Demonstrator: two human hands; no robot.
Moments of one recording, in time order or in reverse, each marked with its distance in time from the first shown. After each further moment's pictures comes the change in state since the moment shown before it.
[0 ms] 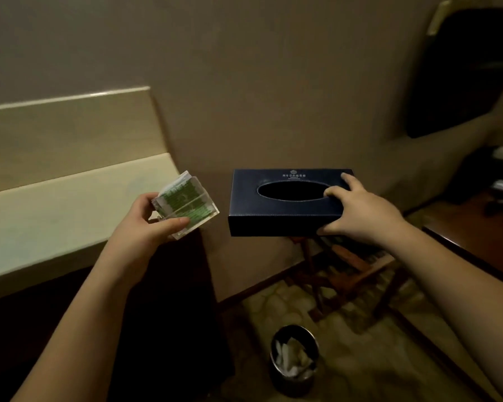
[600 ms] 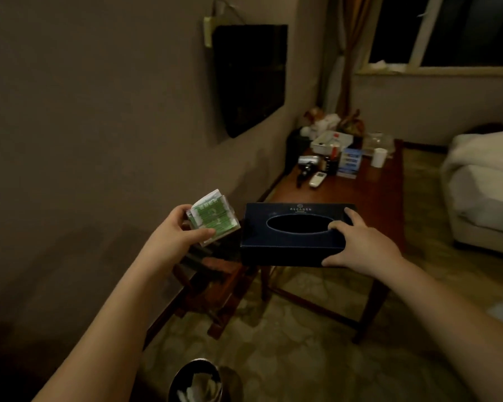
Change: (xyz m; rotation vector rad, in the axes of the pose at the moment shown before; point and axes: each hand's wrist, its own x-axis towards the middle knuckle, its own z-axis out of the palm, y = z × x) left_hand 0.031 -0.016 0.397 0.256 -0.699 -0.006; right_hand -0.182 0.317 0.001 0.019 -0.017 0.639
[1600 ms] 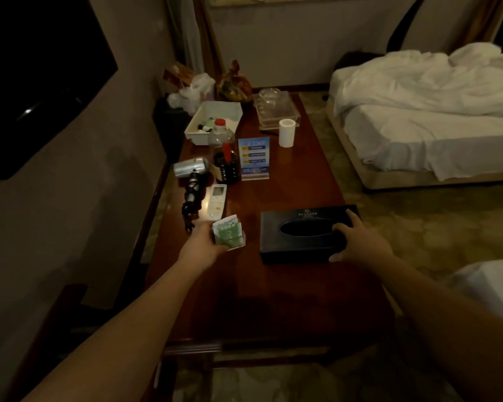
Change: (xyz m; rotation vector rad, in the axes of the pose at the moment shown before) left_hand 0.572 -0.072 0.422 0.440 -0.542 0.108; right_hand 0.399 0.362 0.110 0.108 -0.138 0.610
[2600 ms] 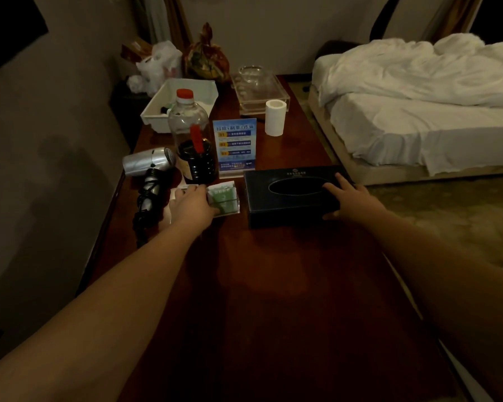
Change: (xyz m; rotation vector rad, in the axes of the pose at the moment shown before) left_hand 0.221 -0.010 0.067 0.575 0.161 0.079; right_hand 0.186 0.014 -0.002 -0.094 -0.006 0.093
